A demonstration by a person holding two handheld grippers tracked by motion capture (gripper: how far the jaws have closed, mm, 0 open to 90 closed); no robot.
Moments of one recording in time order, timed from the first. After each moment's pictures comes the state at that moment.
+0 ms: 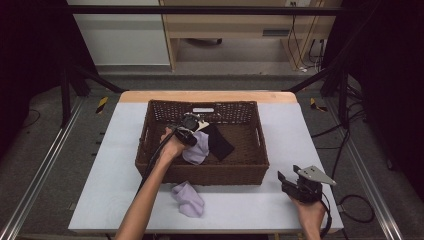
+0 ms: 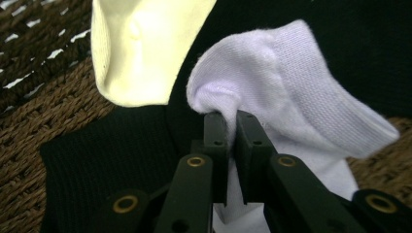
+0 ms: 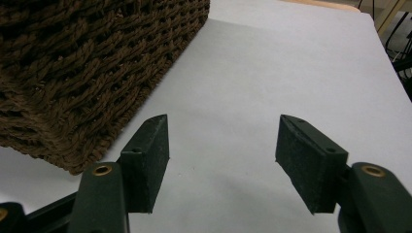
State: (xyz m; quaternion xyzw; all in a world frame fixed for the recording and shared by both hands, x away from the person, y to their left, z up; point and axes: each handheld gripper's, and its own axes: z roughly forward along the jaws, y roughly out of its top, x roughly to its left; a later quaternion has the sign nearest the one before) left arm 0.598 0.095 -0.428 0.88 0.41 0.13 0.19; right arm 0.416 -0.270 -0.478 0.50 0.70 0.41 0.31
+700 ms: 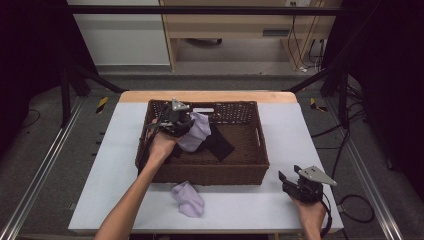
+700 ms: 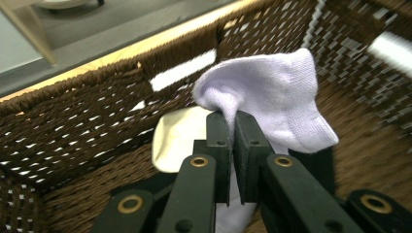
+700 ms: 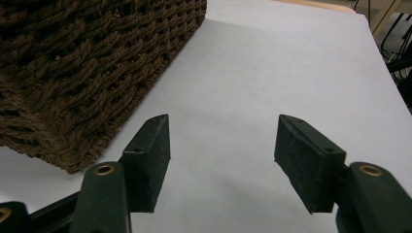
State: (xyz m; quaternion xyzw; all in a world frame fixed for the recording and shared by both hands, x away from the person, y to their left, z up) left arm 0.554 0.127 -0.353 0.79 0.41 0.22 0.39; right arm 0.415 -0.271 -0.477 0.50 0.70 0.41 0.31
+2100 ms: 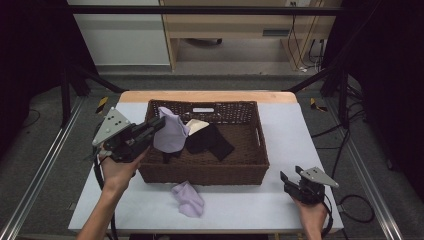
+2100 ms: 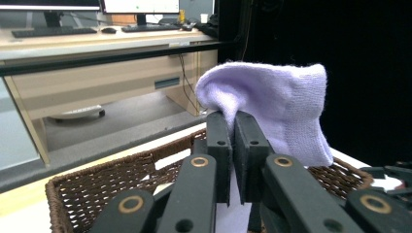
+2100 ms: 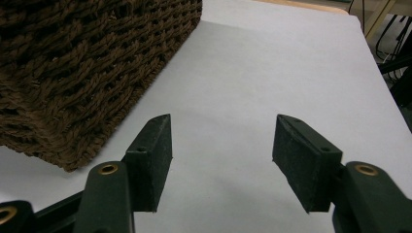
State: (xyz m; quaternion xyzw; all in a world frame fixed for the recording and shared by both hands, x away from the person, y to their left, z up) left arm 0.421 0.200 -0.274 0.69 0.33 0.28 0.58; right arm 0.411 -0.274 -0.477 0.50 0.69 0.41 0.32
